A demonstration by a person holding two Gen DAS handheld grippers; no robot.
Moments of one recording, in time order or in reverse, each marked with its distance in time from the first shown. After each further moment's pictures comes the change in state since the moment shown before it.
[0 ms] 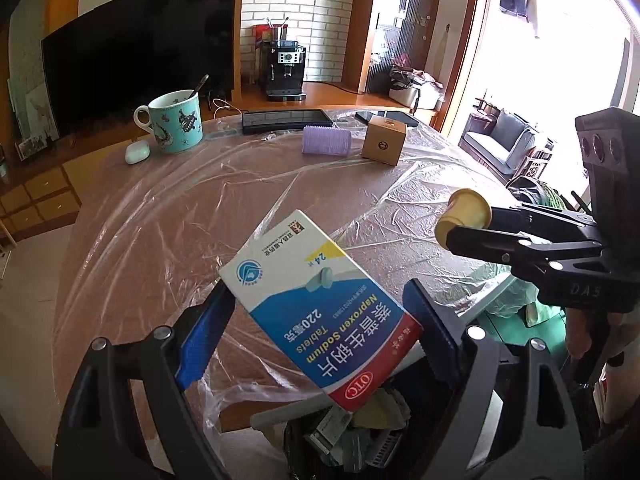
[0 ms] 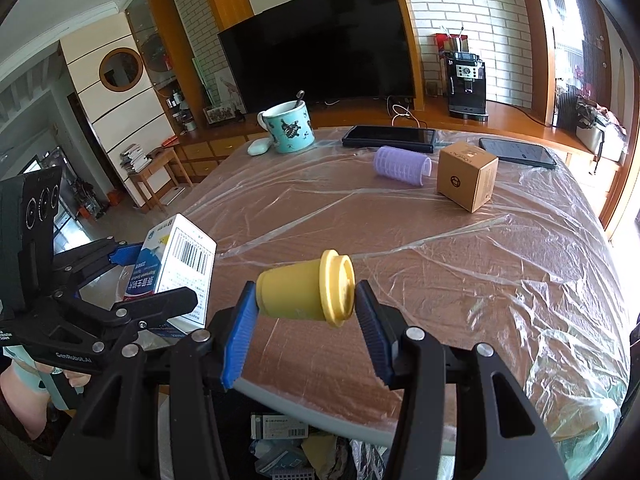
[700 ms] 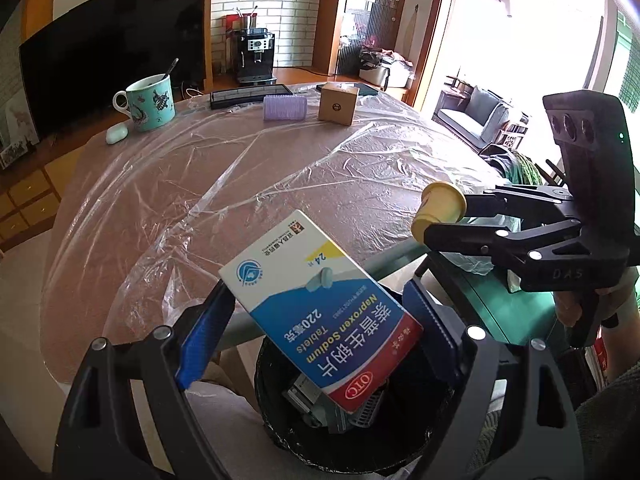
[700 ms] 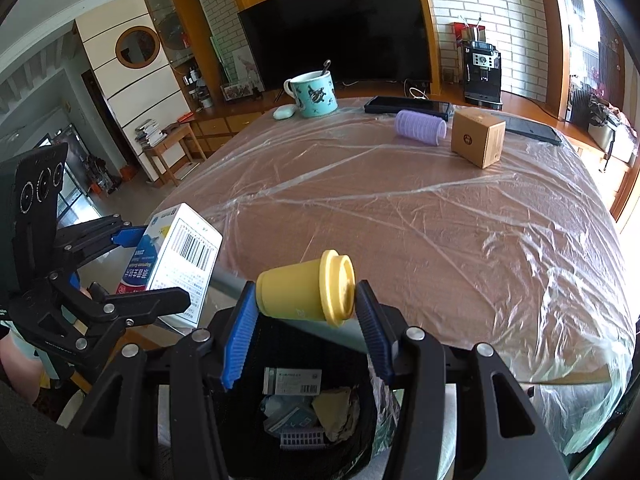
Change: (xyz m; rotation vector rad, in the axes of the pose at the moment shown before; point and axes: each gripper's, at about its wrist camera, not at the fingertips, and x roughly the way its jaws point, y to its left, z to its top) left arm -0.025 -0.029 -0.045 0.067 0.056 -0.074; right arm -0.025 0.018 -0.052 -0.038 0.076 0.036
